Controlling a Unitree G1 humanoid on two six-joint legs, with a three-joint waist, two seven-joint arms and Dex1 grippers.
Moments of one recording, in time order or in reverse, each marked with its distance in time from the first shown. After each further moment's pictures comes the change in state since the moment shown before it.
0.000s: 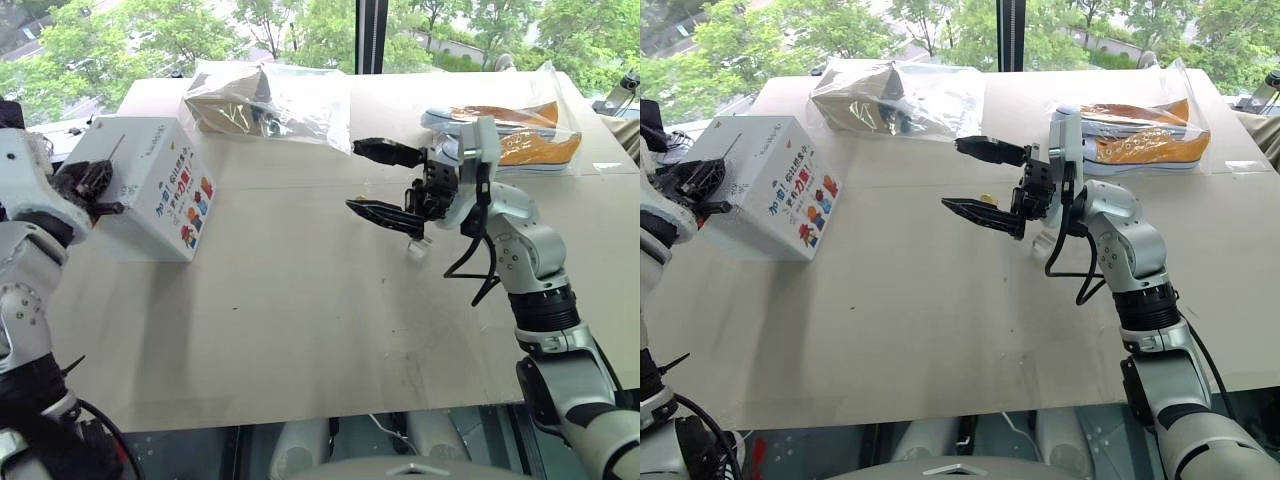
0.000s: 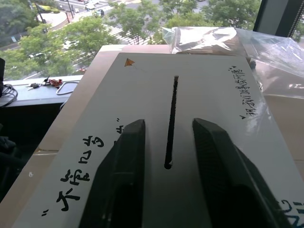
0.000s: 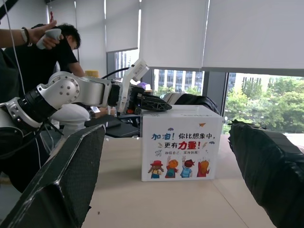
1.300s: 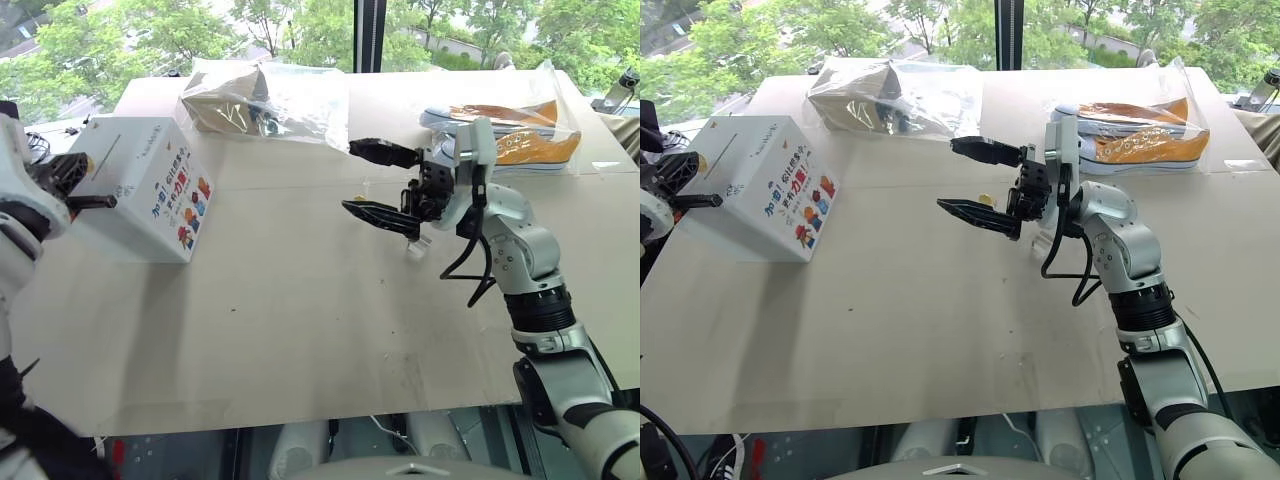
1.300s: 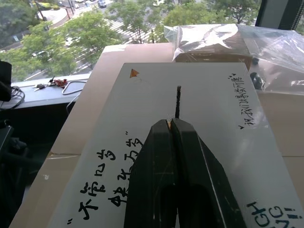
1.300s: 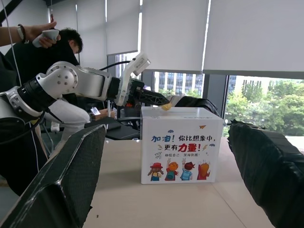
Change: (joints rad) left arm 0.053 0.151 -0.010 -0.006 -0.139 0.041 0.047; right arm 0.000 0.015 0.013 0.007 0.011 -0.024 0.001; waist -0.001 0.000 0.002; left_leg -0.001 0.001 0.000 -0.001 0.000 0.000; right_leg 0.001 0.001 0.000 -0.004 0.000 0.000
